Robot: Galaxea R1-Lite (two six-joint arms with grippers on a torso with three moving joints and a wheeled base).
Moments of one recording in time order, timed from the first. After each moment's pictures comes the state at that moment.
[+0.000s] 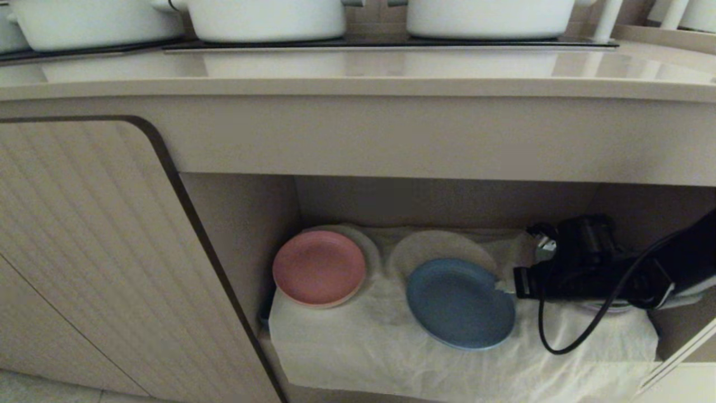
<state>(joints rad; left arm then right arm) 0.00 0.00 0.00 0.00 0.00 0.00 0.08 2.03 -0.83 -0.40 0.43 0.13</state>
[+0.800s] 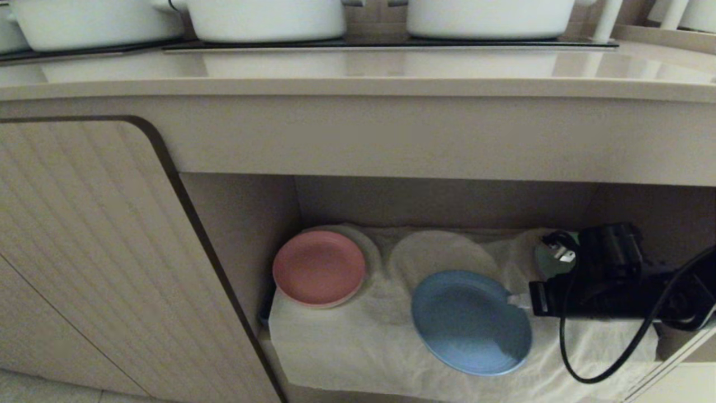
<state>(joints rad) 0.00 0.00 0.00 0.00 0.00 0.00 0.08 1.91 -0.68 -0.40 0.43 0.12</state>
